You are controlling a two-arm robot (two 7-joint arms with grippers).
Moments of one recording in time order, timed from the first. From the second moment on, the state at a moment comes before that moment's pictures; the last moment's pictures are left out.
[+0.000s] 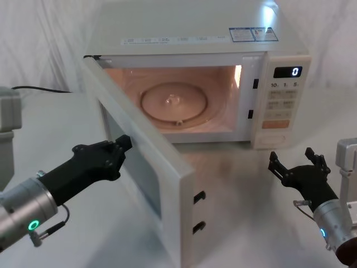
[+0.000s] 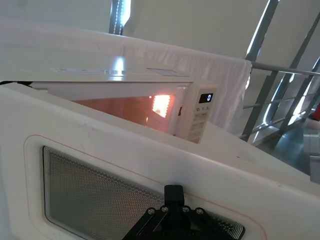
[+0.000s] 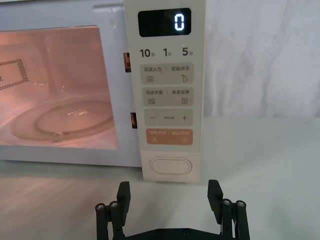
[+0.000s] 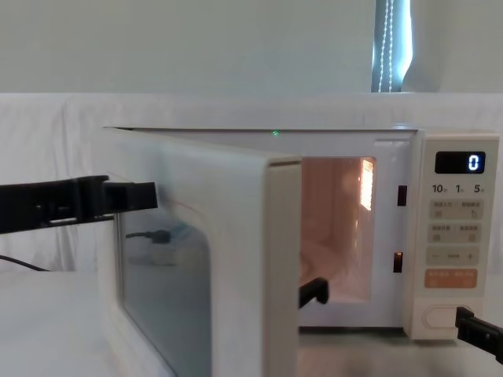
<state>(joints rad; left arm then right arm) -0.02 0.53 0.13 -1.95 -0.72 0.37 -0.39 0.05 0.06 -0.06 -1.49 0.12 -0.04 0.13</state>
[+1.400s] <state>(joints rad) -0.30 0.43 0.38 -1.71 -0.61 0.26 -0.25 0.05 0.06 -0.06 -1.49 0.12 -0.04 0.13</state>
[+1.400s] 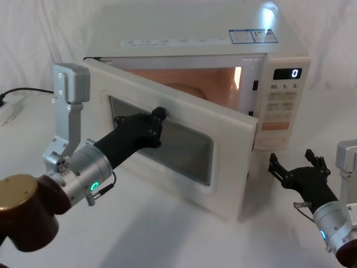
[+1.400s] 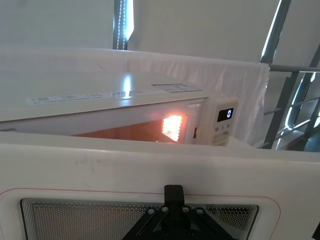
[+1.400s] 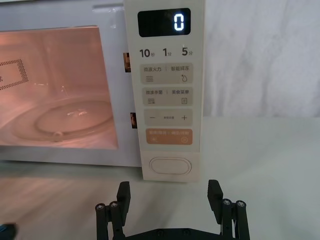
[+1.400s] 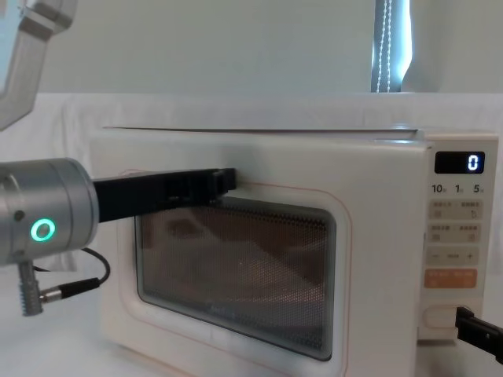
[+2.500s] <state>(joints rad) -0.47 0.28 0.42 -1.51 -0.54 0.27 -0.23 0.05 0.06 -0.06 -1.49 0.12 -0.04 0.13</state>
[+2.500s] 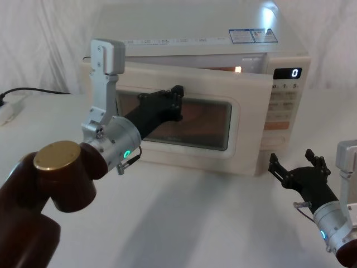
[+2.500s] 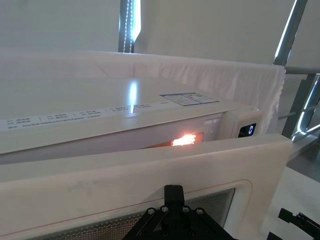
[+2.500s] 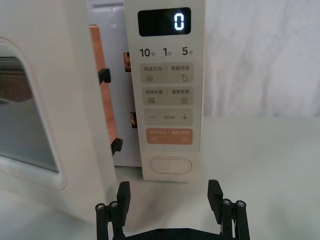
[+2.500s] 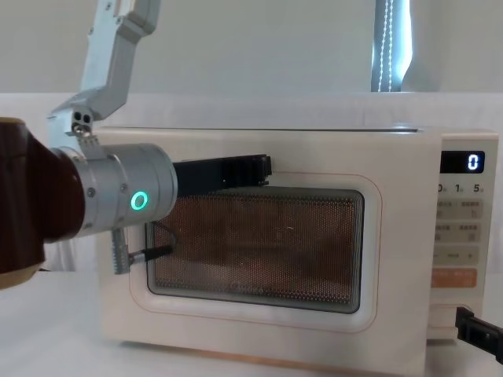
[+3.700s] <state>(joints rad) -0.54 0.16 0.40 -1.38 -0.40 0.25 -0.21 0.05 0.06 -0.06 -1.49 0.12 -0.04 0.13</state>
